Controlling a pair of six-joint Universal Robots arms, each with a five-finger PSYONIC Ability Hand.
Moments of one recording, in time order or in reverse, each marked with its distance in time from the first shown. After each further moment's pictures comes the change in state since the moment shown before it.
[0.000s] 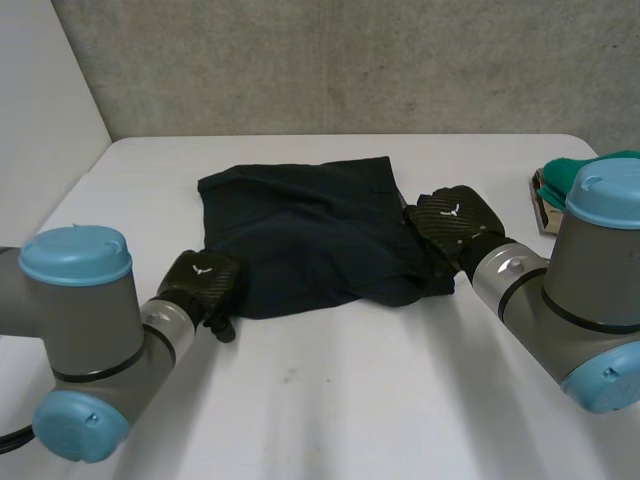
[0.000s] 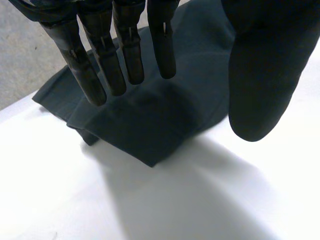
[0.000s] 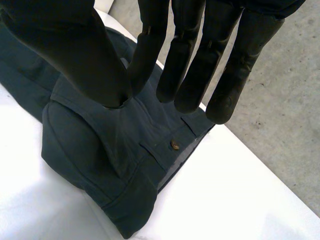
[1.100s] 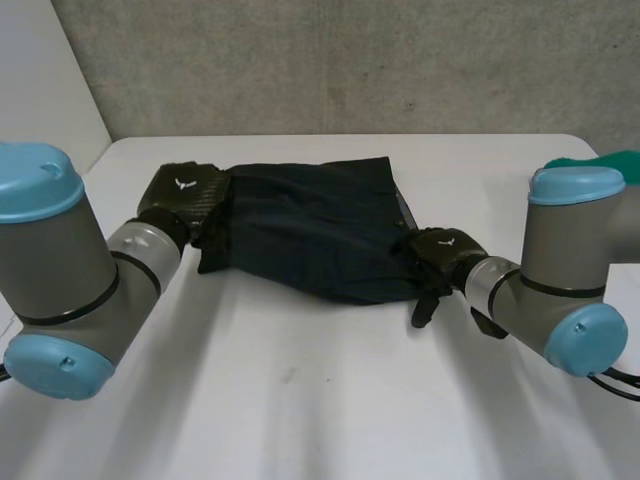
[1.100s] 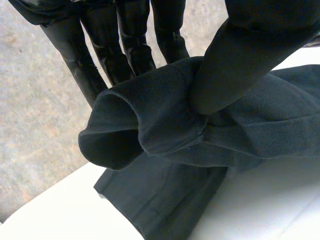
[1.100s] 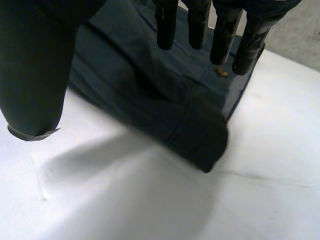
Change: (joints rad) left arm 0.009 0.113 0.168 -0.019 0.008 0.000; right arm -0.051 0.279 -0.232 0.211 -0.058 0.221; left_hand 0.584 0.665 0.652 0.662 0.623; right_hand -0.799 -0.954 -0.960 -0.953 -0.932
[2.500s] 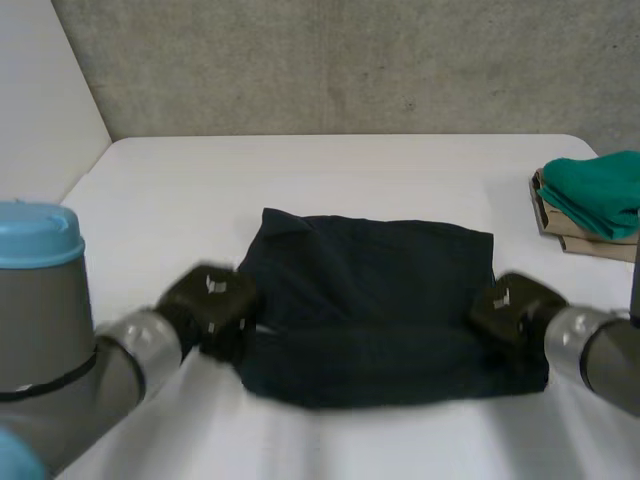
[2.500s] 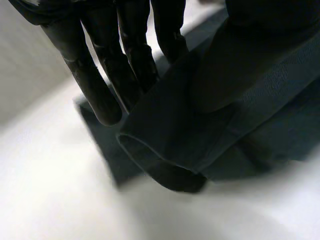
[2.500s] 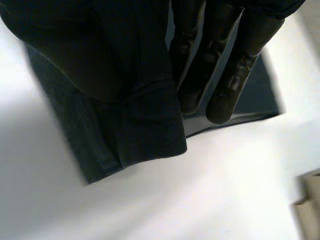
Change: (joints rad) left arm -0.031 0.092 -0.187 -0.233 0.154 0.129; right arm -0.114 -0.398 0.389 0.190 0.041 -0.708; left_hand 0.000 0.003 0.004 0.004 0.006; right_hand 0.770 0.953 0.961 0.949 0.925
